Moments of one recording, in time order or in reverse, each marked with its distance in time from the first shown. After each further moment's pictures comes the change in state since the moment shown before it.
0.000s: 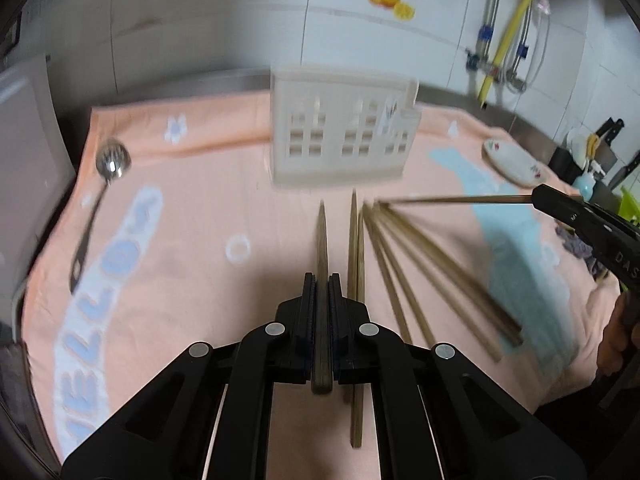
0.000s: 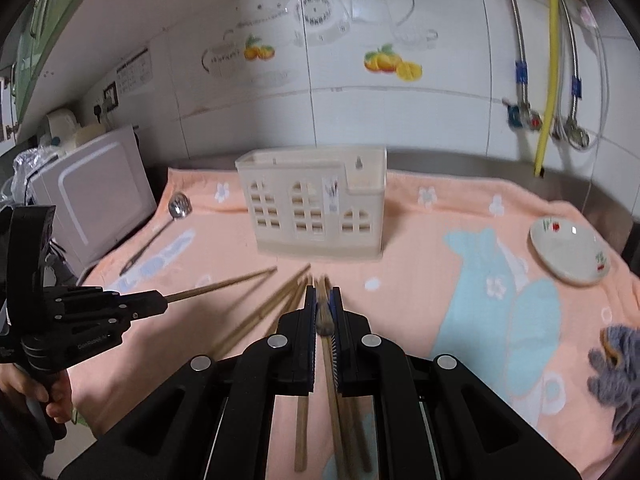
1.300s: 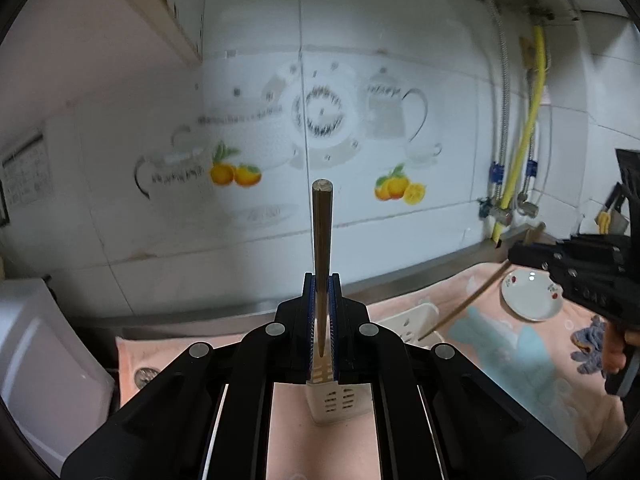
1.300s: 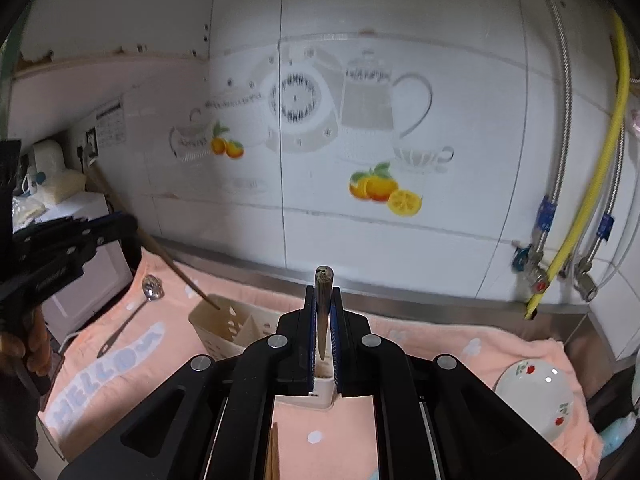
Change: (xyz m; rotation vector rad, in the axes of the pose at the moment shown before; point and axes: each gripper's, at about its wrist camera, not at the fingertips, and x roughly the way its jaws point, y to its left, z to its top) left arm -0.035 -0.010 0.211 0.136 -0.346 0.069; right arm 0.034 -0.041 0.188 -0.104 -0.064 -0.017
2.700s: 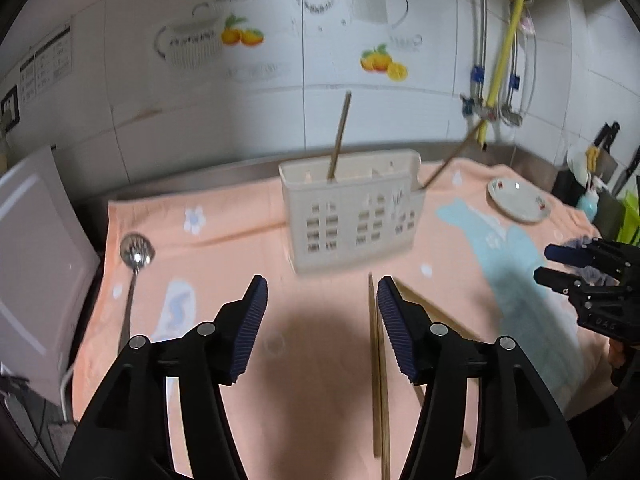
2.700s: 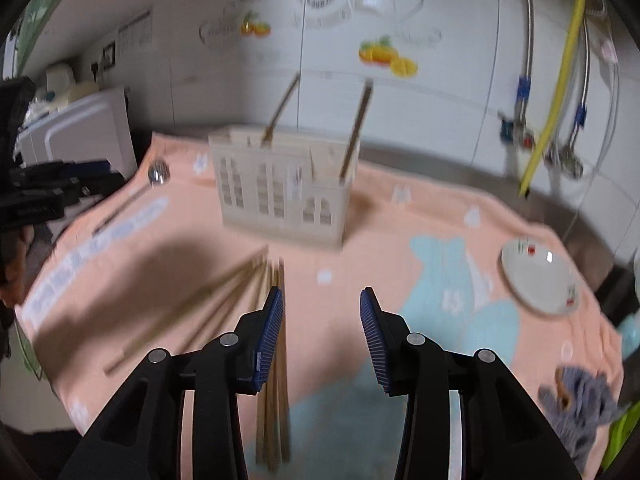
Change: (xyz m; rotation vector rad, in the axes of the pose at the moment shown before) left arm -0.046 -0.010 -0.146 -0.028 0.214 -0.022; right arm -0.042 0.029 -0.183 -0.034 0.179 -0.047
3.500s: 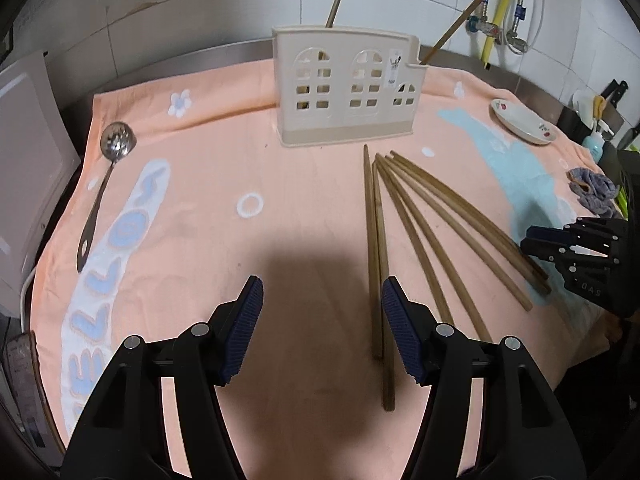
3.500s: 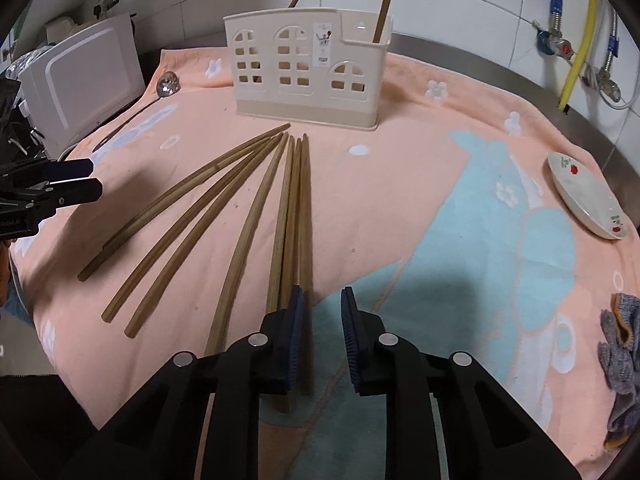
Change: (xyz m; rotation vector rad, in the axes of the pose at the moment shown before) left arm 0.026 -0.004 -0.096 -0.038 0.232 -0.020; right arm 0.050 0.017 -0.076 -0.012 0.218 0.078
